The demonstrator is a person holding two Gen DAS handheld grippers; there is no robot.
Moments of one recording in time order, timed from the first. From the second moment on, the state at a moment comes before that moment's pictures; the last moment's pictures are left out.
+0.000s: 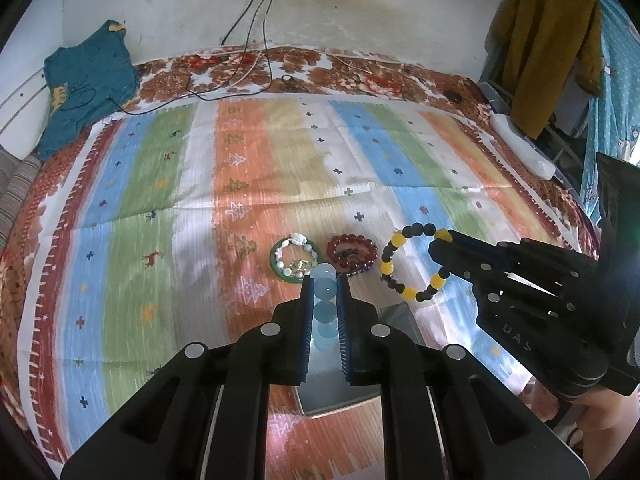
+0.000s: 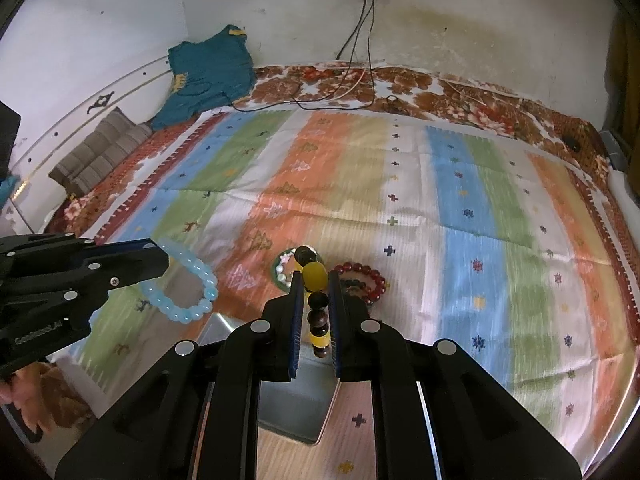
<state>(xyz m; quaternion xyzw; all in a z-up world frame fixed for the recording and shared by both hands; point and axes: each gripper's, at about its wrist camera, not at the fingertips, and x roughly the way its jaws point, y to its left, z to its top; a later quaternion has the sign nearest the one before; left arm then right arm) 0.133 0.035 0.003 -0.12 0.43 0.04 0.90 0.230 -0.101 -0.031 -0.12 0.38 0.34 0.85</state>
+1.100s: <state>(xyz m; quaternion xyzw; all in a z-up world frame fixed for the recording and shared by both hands) 0.120 0.039 -0.007 -0.12 0.44 0.08 0.89 0.227 -0.126 -0.049 -0.12 0.43 0.29 0.84</state>
